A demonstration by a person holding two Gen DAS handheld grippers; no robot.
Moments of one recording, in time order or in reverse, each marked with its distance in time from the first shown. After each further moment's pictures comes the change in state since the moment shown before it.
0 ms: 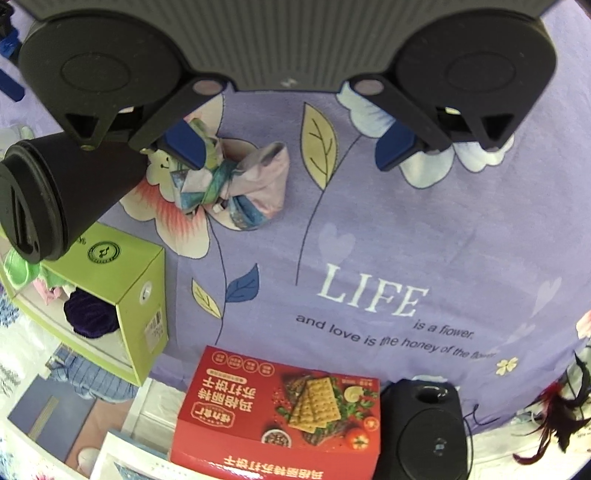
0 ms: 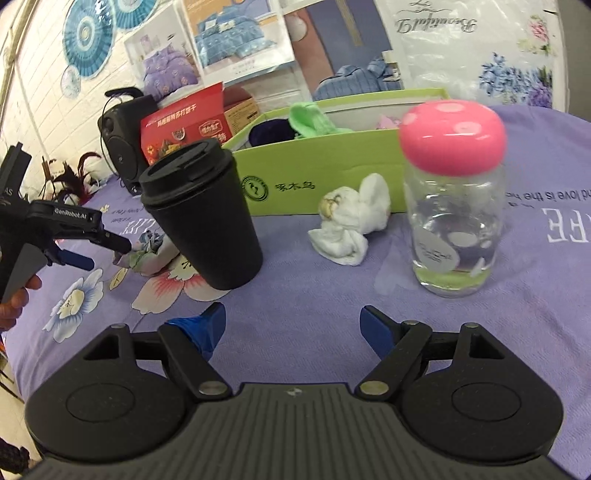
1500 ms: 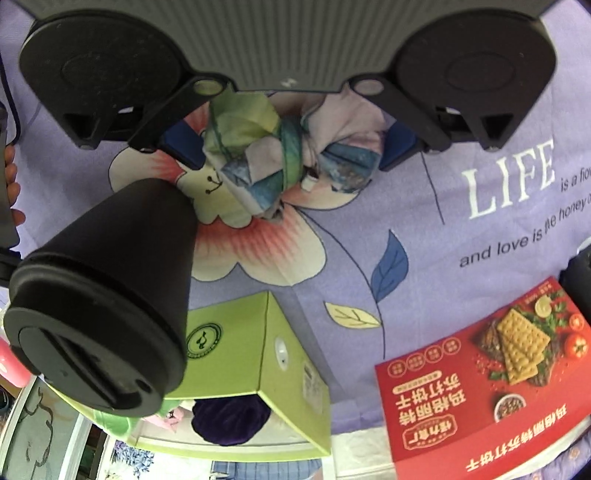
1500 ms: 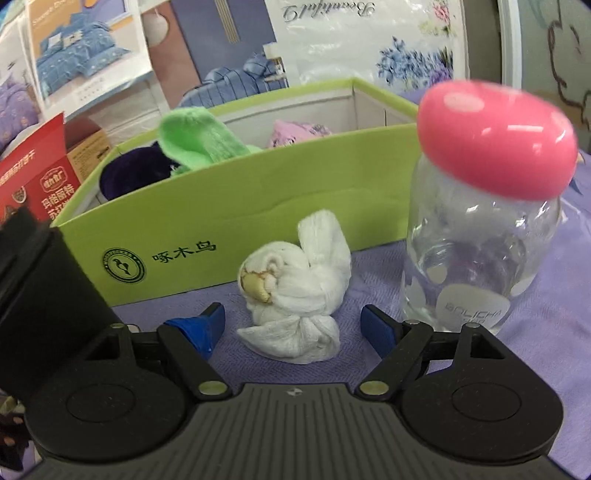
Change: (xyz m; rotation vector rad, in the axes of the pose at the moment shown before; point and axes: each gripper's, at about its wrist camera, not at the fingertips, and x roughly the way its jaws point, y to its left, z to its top) left arm 0.063 -0.045 0.011 0.608 0.043 -0.226; right arm 0.106 0.017 0.045 0.245 -0.073 -0.477
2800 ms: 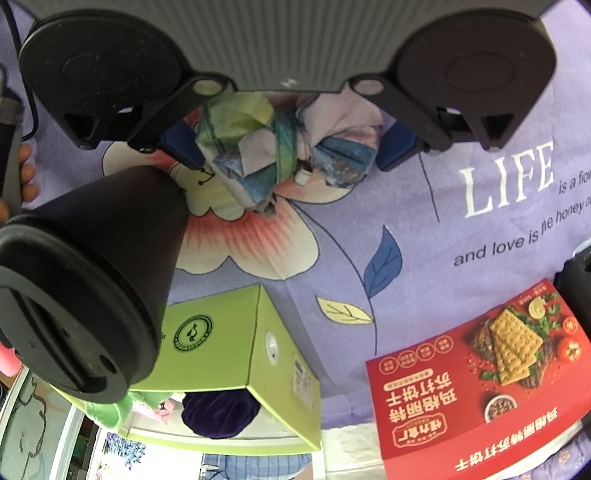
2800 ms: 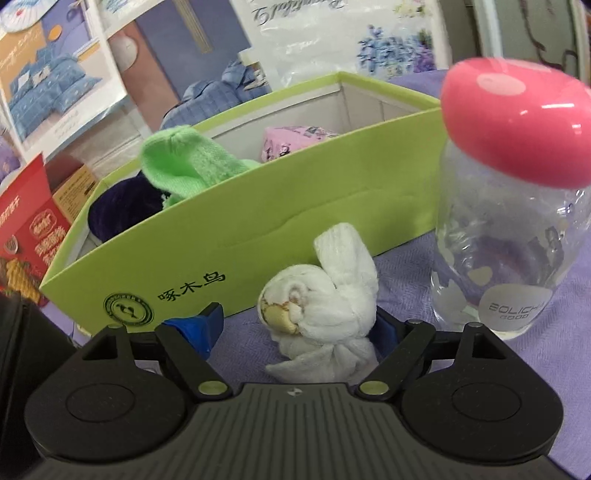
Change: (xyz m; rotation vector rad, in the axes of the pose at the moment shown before) left arm 0.000 0.000 -0.002 -0.019 -0.032 0.013; right arm 0.010 0.006 0.005 0.185 -0.035 0.000
